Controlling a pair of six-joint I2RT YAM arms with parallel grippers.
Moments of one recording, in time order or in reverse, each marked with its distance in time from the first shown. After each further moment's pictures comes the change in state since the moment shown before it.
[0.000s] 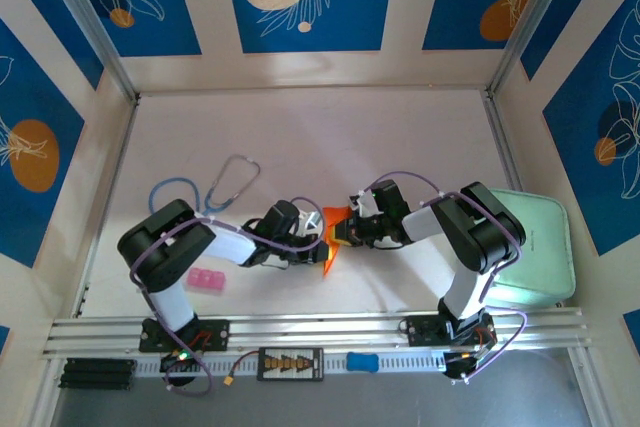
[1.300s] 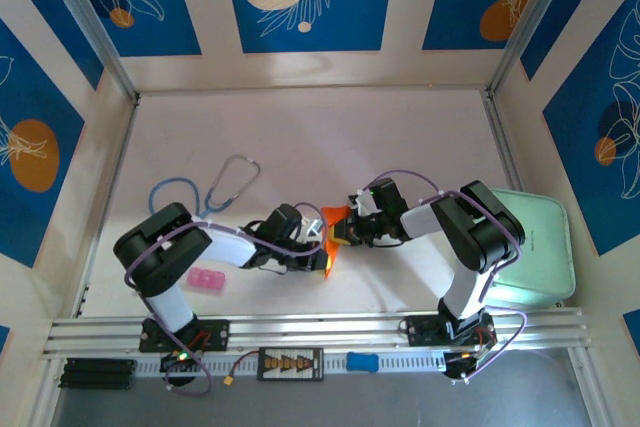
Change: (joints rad) left arm -0.043 -0.032 0.001 -0.108 0.027 0.055; right arm 0.003 0.007 0.035 -0.068 0.003 -0.001
